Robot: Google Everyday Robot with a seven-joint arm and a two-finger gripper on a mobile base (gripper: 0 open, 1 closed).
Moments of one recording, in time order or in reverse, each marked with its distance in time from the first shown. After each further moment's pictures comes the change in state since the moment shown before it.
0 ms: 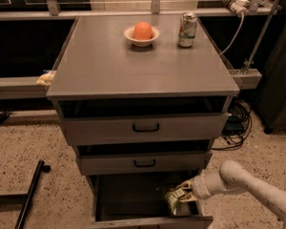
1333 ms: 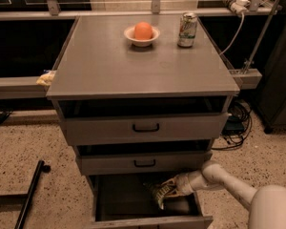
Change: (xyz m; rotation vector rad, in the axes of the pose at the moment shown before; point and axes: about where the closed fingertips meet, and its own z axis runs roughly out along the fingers) arm 0.024 -0.039 0.085 0.036 -0.040 -0.213
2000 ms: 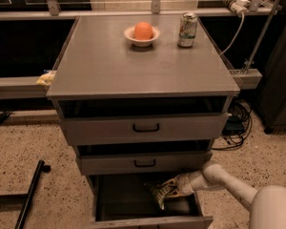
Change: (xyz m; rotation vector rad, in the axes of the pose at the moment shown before) arm 0.000 0.000 0.000 0.001 0.001 0.000
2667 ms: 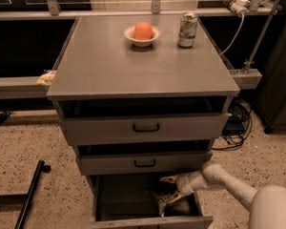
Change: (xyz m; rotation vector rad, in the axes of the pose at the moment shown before) arm 0.000 0.000 0.000 0.000 0.000 0.000
